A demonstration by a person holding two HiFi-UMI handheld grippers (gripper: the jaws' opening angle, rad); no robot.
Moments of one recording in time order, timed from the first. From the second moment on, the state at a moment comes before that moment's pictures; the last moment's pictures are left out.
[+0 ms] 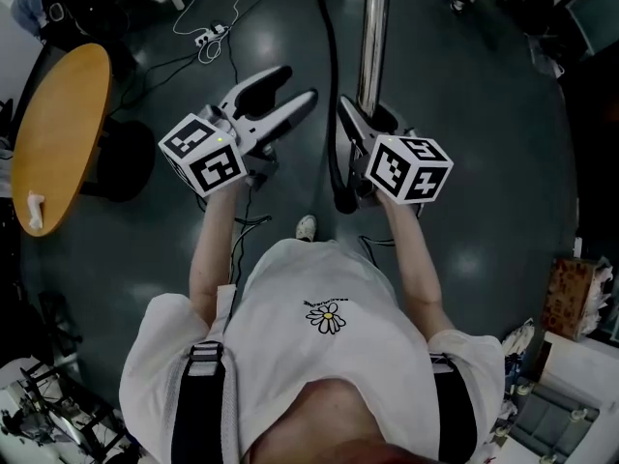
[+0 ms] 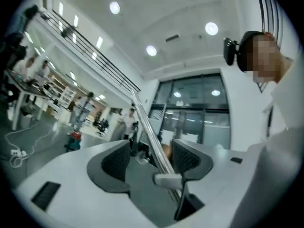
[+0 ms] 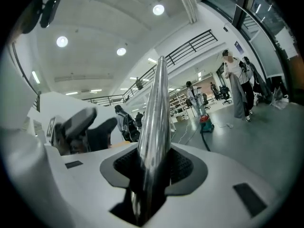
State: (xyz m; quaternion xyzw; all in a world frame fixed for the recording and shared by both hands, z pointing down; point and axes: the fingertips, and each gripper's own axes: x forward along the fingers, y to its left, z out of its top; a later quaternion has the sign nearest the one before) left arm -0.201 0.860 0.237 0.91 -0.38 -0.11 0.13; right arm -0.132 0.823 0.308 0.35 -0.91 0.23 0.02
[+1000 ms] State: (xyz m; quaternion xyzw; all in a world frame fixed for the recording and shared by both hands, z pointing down) left arm -0.173 0.777 0.250 0.87 -0.45 -0.05 0.19; right arm -0.143 0.903 0.345 0.19 -0.94 0.27 -0.02
